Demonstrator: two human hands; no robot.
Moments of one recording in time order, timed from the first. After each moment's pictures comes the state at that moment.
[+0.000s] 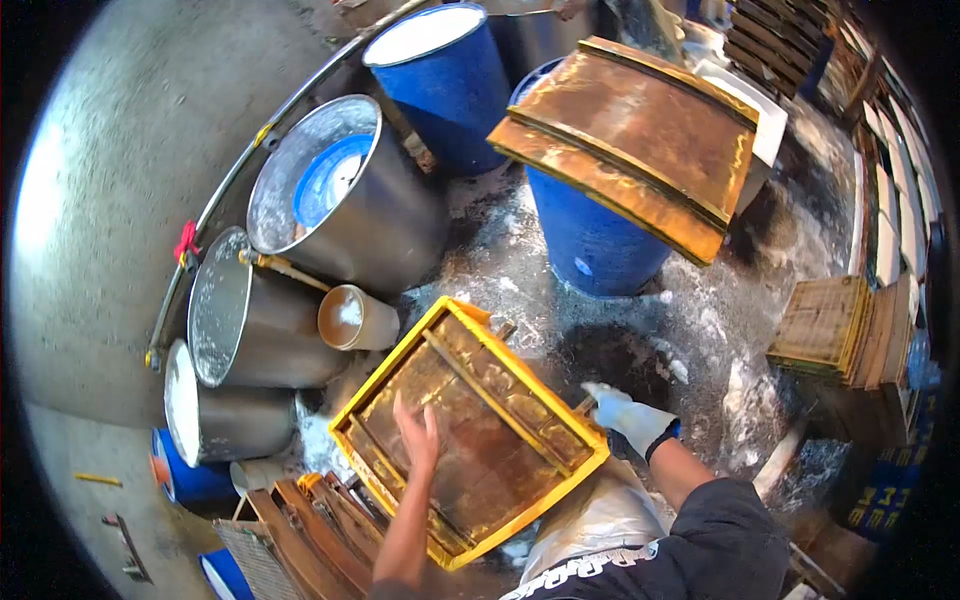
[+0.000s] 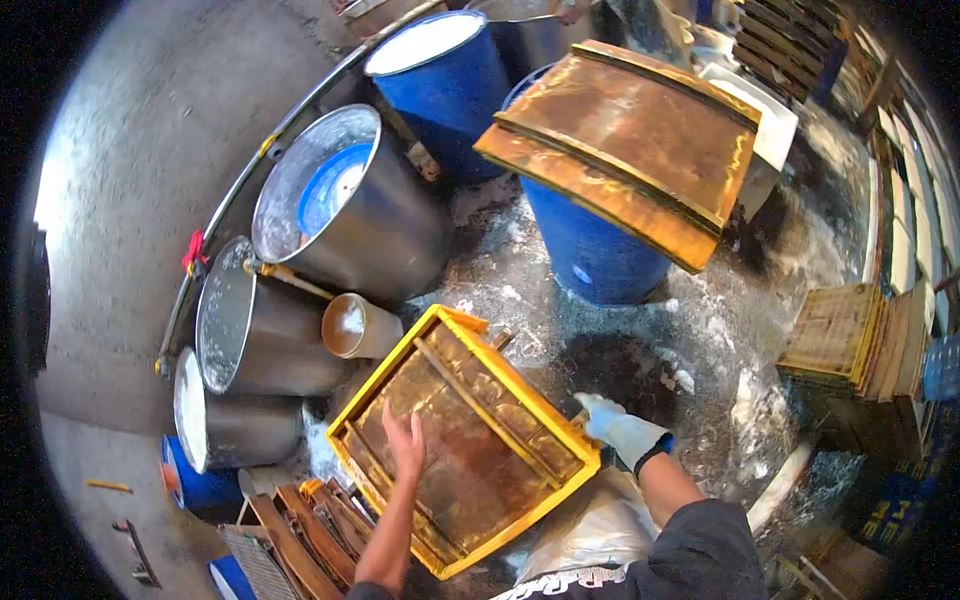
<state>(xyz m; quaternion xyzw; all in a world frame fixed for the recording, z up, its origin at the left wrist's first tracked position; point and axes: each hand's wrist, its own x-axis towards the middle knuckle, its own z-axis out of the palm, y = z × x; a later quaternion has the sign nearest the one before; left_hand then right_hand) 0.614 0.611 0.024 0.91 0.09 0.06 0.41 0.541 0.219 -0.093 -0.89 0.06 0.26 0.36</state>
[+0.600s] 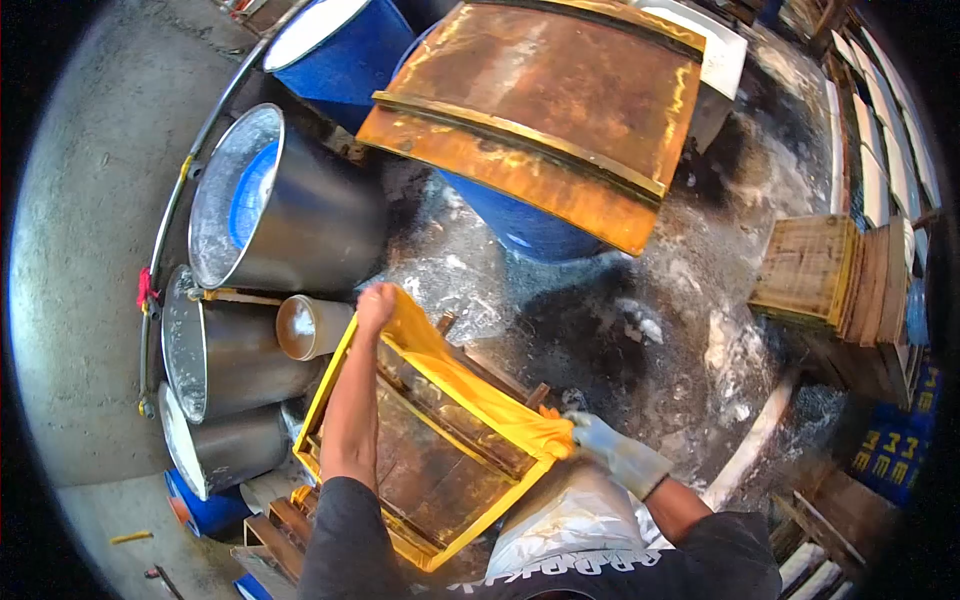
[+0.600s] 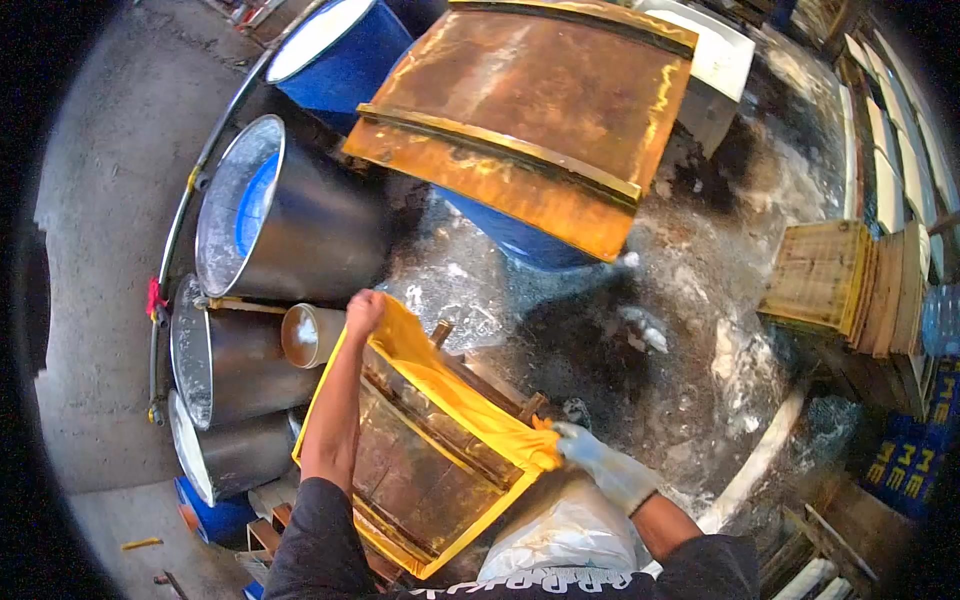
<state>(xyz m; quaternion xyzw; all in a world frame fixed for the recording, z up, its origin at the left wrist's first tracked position) 0.918 0.486 -0.099 0.98 -0.10 -0.08 0.13 0.435 0.178 -0.156 -0.47 0.27 0.27 0.79</state>
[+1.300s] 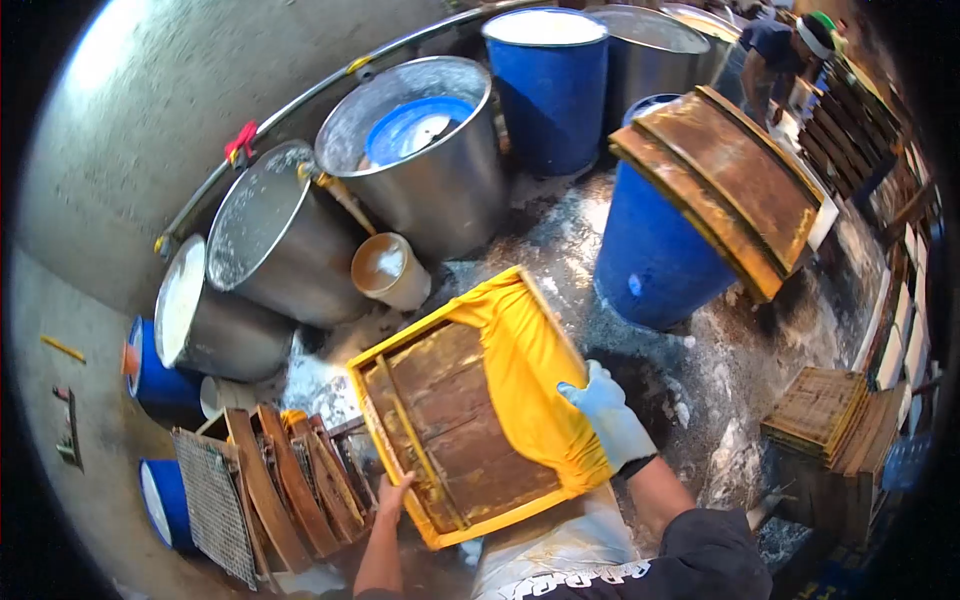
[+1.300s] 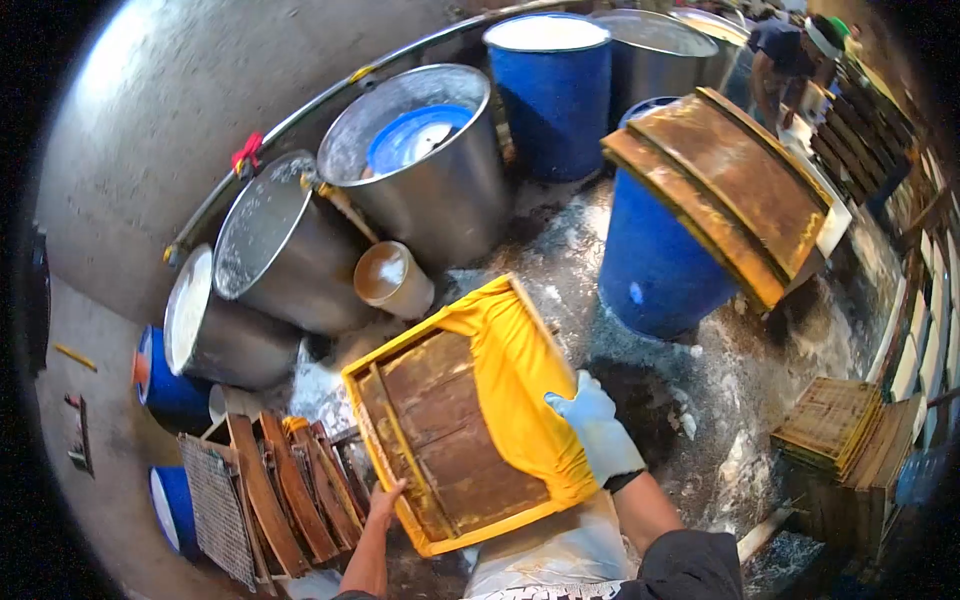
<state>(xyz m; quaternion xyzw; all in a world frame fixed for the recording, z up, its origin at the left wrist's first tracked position) 0.379 0.832 -0.041 0.76 0.44 -0.15 0.46 0.591 0.358 -0.013 -0.93 0.15 0.16 0.29</state>
